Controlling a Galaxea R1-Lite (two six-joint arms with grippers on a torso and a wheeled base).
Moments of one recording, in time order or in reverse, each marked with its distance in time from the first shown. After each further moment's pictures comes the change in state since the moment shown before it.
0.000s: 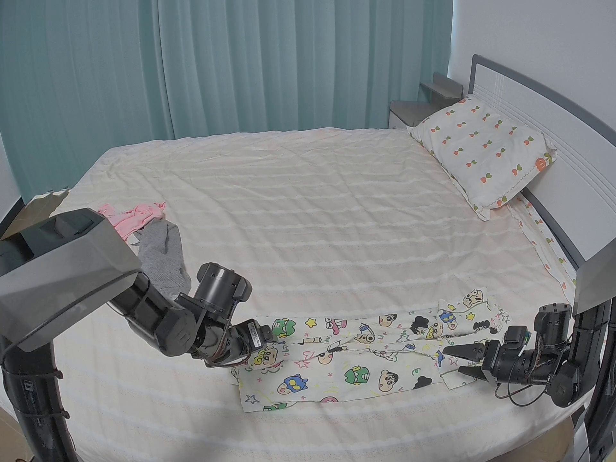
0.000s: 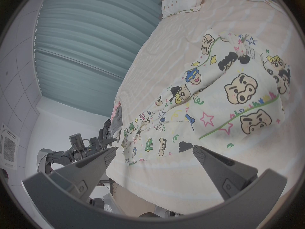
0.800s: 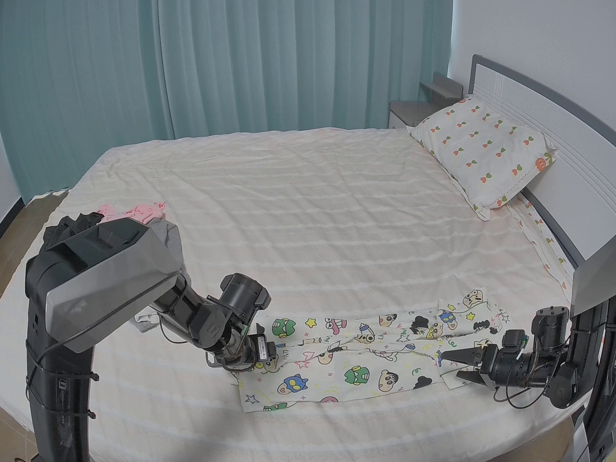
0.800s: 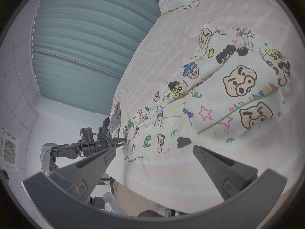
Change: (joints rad) left arm -0.005 0.153 -0.161 0.171 0.082 0.168; right arm 0.003 0.019 0.002 0.000 0.002 -0.003
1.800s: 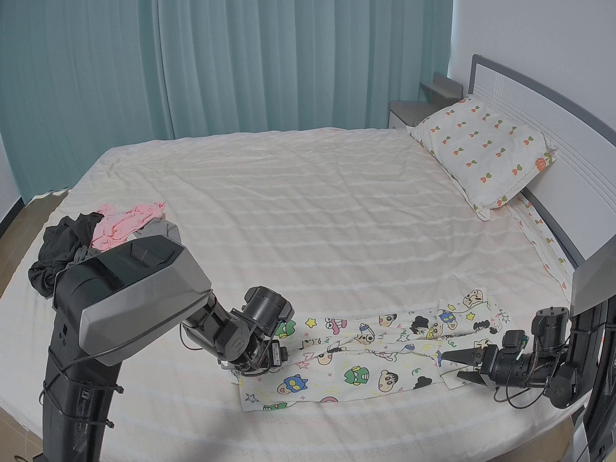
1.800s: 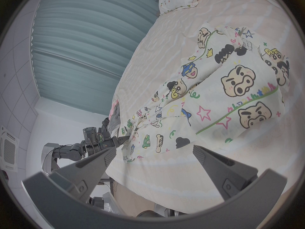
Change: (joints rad) left arm -0.068 0.100 -0.055 -0.047 0.175 0.001; right arm -0.004 0.004 0.001 0.000 -0.003 -0.003
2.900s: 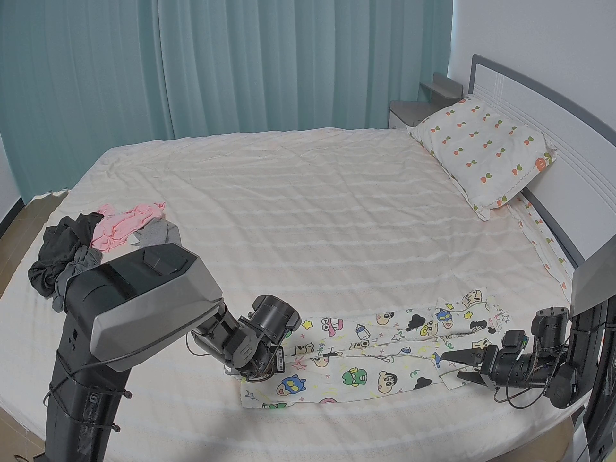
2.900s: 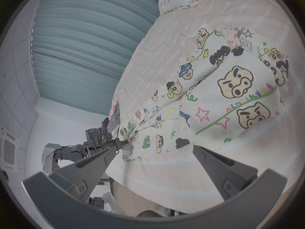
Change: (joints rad) left arm -0.016 0.023 -0.006 0.005 0.020 -0.013; right arm -0.001 0.001 0.001 0.000 0.000 0.000
